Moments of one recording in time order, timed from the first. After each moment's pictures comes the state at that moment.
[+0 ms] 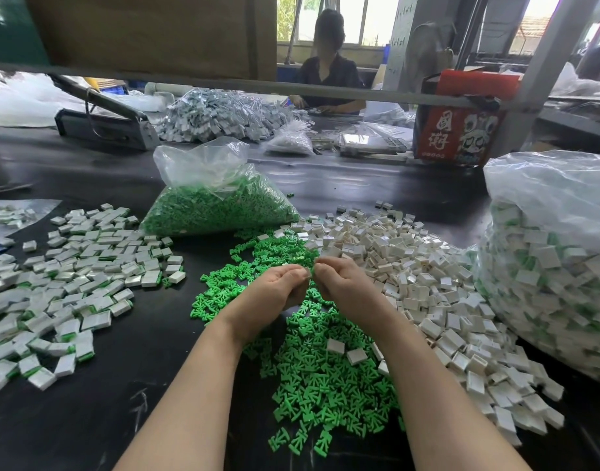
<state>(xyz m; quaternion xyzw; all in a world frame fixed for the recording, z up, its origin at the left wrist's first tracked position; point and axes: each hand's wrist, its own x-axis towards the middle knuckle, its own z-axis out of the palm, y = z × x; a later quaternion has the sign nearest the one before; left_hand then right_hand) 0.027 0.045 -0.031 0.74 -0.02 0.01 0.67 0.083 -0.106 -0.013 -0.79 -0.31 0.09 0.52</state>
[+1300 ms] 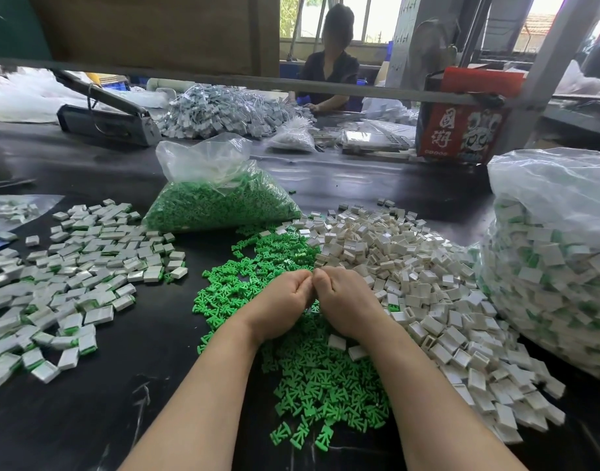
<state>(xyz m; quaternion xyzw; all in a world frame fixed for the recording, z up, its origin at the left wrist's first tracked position) 0.032 0.033 -0.039 0.84 -0.04 0.03 0.55 0.075 -0.101 -0.021 -0.89 -0.32 -0.01 0.31</state>
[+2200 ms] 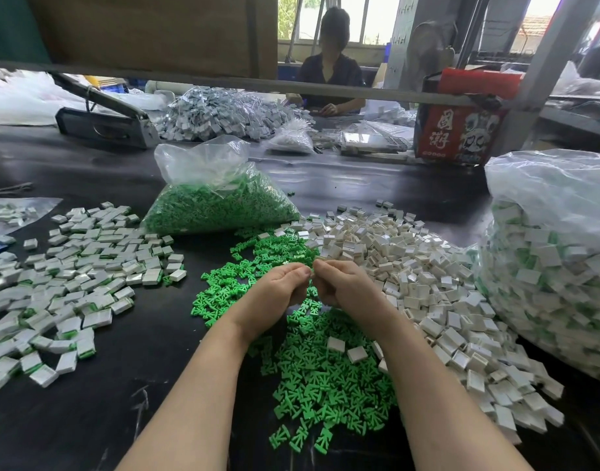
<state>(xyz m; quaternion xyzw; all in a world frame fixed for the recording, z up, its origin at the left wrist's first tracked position) 0.032 0.044 -0.038 0.73 -0.04 0.02 0.68 0.077 -0.107 -0.008 -0.71 -0.27 0.19 0.62</state>
